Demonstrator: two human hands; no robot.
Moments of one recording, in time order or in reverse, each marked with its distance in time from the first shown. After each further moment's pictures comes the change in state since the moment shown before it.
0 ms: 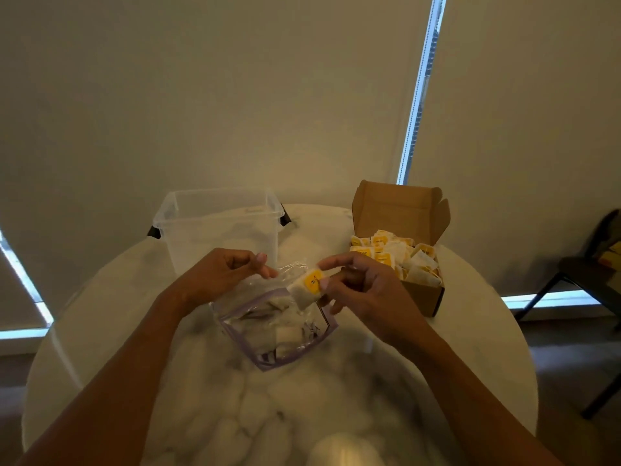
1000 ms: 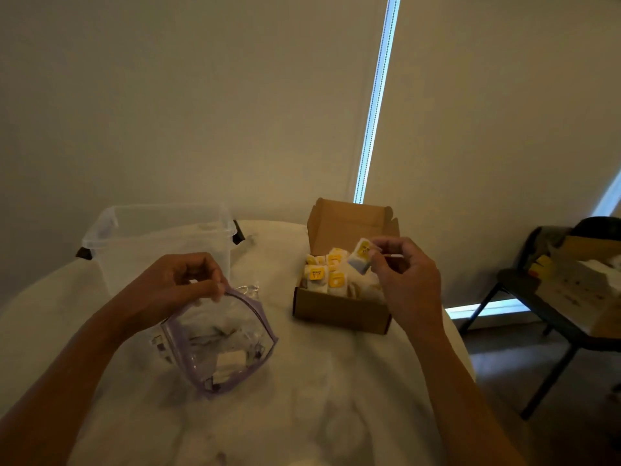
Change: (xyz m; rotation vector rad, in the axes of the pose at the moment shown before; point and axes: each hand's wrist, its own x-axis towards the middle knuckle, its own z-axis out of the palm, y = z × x) left_hand -0.001 0.030 -0.002 -0.014 0.012 0.162; right_hand 0.015 0.017 -0.097 -0.286 0.716 -0.130
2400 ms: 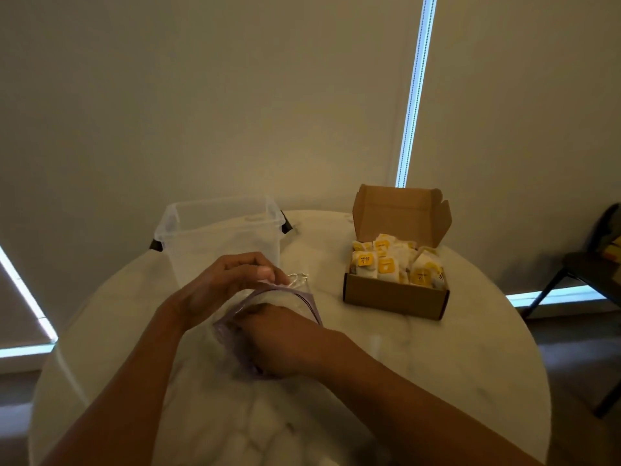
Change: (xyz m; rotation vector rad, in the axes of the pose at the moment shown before) left_hand -0.011 -0.009 -0.003 -0.375 -0.134 -0.054; right_hand -0.119 -0.062 0.173 -0.478 -1.138 -0.555
